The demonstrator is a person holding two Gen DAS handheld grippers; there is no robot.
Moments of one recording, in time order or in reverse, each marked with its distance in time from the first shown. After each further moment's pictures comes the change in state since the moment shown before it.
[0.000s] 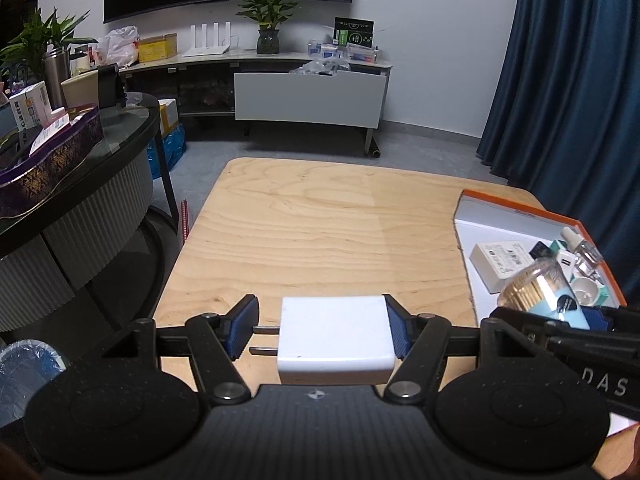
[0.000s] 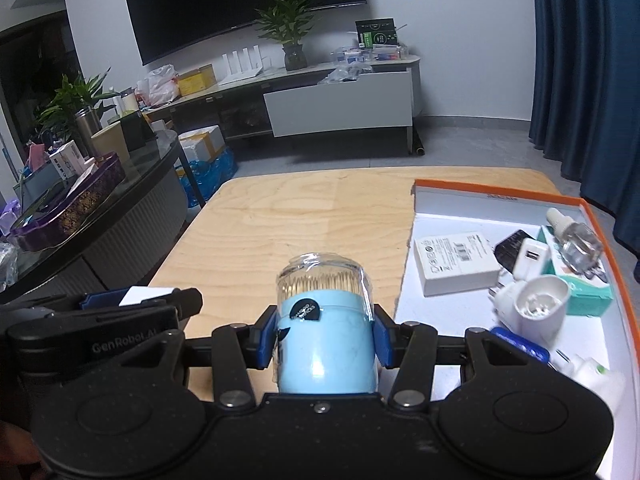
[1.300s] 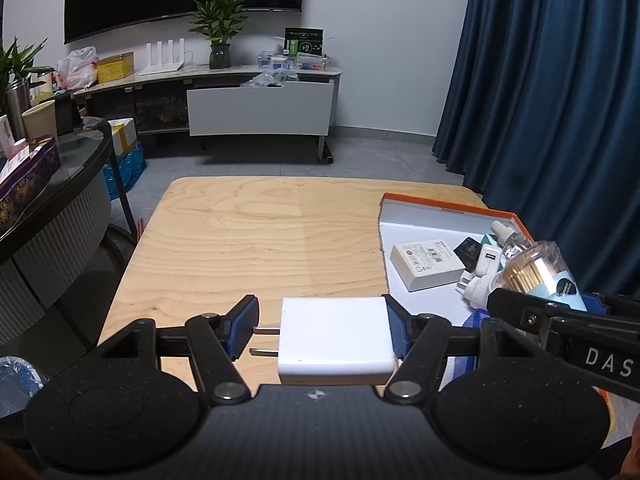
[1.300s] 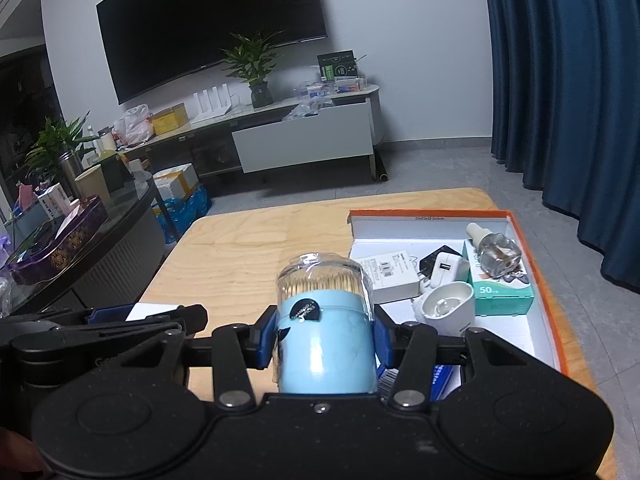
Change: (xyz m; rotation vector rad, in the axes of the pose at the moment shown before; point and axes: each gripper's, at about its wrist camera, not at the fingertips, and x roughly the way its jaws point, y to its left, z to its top) left arm -0.024 -0.046 -0.002 0.069 -0.023 -0.100; right arm -0.060 -0.044 -0.003 0.063 -0.100 -0.067
